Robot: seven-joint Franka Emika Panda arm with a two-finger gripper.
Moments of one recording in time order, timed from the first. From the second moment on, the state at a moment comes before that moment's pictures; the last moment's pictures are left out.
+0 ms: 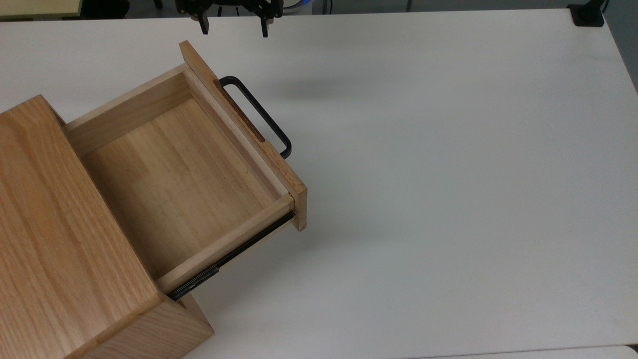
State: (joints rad) arm 0.01 -0.02 -0.04 -1.69 -0.01 1.67 -0.01
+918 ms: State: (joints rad) arm 0.00 -0.02 -0.04 -1.69 -0.01 1.67 -0.01
